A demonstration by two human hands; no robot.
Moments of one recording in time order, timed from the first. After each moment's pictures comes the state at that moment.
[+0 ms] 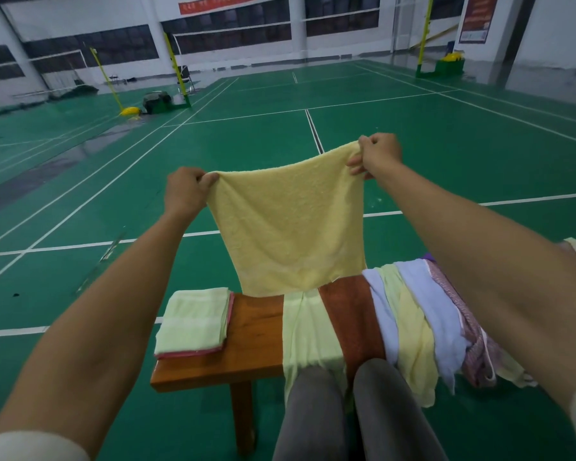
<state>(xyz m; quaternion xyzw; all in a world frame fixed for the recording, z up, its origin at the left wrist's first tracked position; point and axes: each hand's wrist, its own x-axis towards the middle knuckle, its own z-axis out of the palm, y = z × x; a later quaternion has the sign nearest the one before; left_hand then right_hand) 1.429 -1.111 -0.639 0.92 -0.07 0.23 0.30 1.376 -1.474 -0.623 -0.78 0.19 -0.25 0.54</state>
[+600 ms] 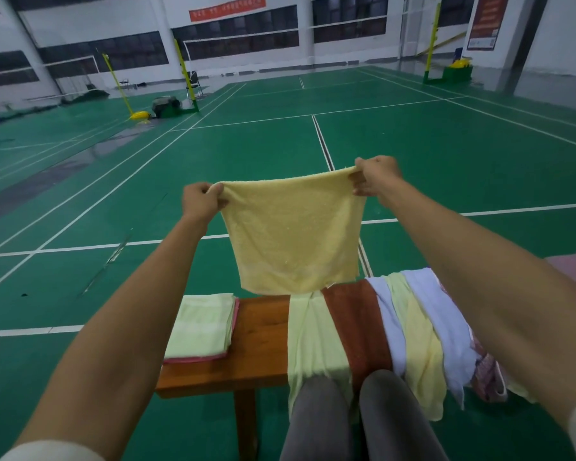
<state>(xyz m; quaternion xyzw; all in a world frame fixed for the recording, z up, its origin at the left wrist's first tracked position) 1.453 -1.118 -0.666 0.77 0.04 0.12 0.62 1.384 -1.464 -0.639 -0.72 0.22 -0.18 0.64</state>
